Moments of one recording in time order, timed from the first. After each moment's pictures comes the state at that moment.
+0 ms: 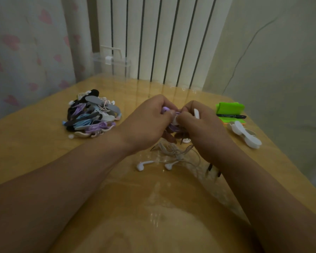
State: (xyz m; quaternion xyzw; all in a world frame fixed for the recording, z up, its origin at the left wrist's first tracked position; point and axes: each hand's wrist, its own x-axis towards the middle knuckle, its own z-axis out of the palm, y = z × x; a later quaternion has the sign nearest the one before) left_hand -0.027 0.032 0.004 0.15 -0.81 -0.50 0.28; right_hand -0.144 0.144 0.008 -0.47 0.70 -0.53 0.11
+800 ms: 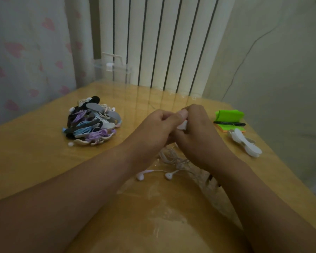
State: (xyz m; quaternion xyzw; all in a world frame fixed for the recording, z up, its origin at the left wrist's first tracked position) left_hand -0.047 0.037 -0.012 0.14 -0.62 -0.72 0.28; right_hand -0.161 0.132 -0.004 -0.54 0.75 -0.38 -0.07
